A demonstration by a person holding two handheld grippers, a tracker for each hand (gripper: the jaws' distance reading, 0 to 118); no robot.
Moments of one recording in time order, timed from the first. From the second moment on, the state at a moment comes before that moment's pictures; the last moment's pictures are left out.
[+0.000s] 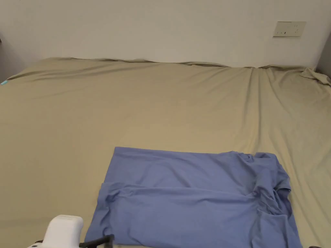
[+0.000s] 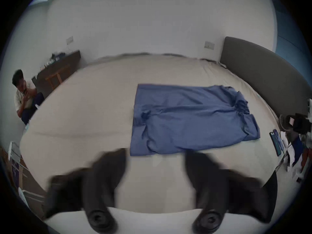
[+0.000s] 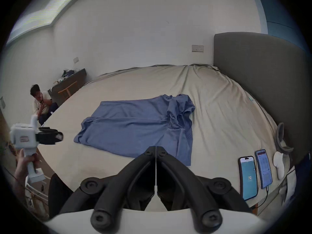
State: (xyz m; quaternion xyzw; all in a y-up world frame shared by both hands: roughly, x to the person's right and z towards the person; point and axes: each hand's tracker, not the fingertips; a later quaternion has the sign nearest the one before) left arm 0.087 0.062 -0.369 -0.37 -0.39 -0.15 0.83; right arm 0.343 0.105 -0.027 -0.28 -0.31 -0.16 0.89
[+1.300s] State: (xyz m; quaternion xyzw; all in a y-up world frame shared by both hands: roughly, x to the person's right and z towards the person) left arm 0.141 0.000 -0.445 -0.43 -0.40 -0.16 0.79; right arm 0.459 -0.018 -0.081 -0.39 -0.30 -0.26 0.84
